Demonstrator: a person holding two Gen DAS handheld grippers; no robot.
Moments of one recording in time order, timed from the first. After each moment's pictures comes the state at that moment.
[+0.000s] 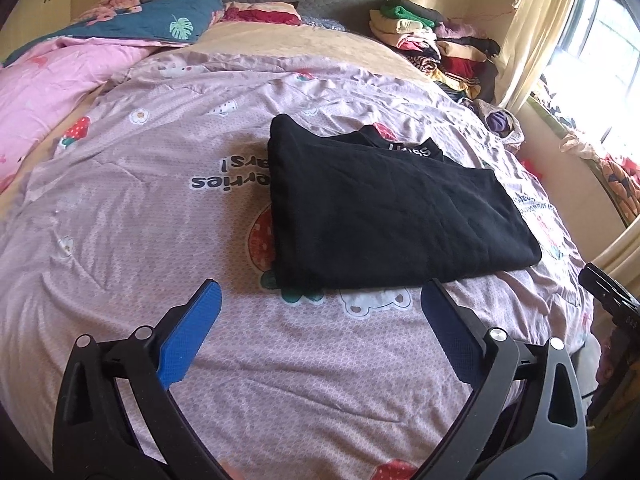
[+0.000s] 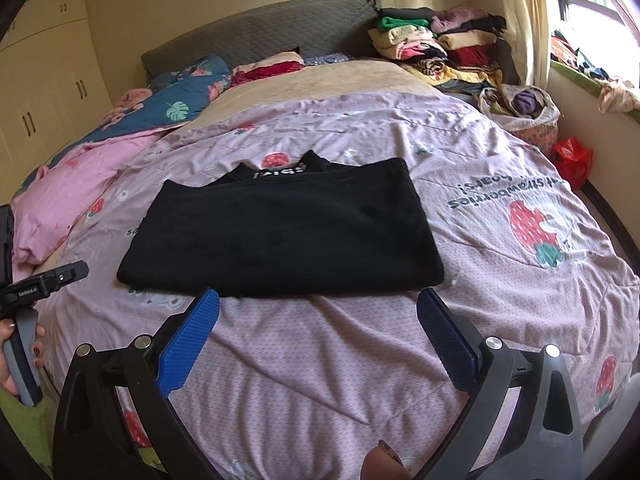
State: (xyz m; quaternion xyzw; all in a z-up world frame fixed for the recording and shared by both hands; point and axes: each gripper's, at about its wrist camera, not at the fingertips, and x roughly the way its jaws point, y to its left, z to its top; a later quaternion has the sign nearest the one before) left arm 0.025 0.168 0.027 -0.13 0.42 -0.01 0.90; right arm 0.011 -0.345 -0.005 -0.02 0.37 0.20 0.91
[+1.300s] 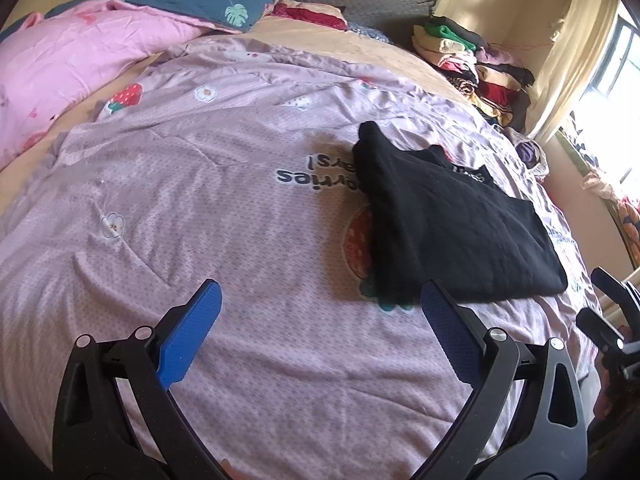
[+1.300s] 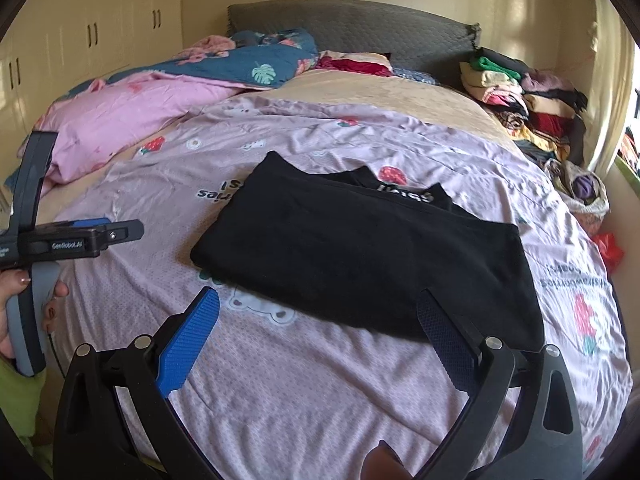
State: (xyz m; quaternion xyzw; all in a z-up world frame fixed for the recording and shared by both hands) left arm 0.018 0.248 0.005 -0.18 0.41 0.04 0.89; right arm -0.014 -0.186 -0.008 -0.16 0.34 0.29 0.88
